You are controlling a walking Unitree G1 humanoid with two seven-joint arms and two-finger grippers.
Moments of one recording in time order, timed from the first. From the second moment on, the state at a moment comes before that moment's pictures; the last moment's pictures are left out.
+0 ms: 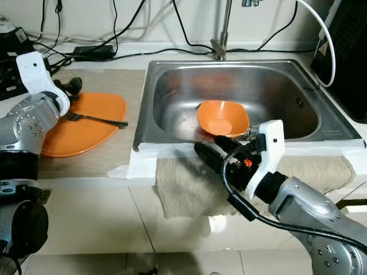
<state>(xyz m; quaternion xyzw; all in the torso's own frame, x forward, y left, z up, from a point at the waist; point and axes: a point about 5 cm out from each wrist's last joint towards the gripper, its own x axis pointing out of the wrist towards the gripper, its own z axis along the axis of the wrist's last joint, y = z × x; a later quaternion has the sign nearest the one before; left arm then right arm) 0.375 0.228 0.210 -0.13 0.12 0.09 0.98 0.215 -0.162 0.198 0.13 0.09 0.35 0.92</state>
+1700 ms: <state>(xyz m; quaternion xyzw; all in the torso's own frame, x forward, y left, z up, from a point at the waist) 0.357 0.223 0.219 -0.25 0.19 0.14 0.94 0.217 -0.148 0.176 0.15 0.12 0.36 0.91</state>
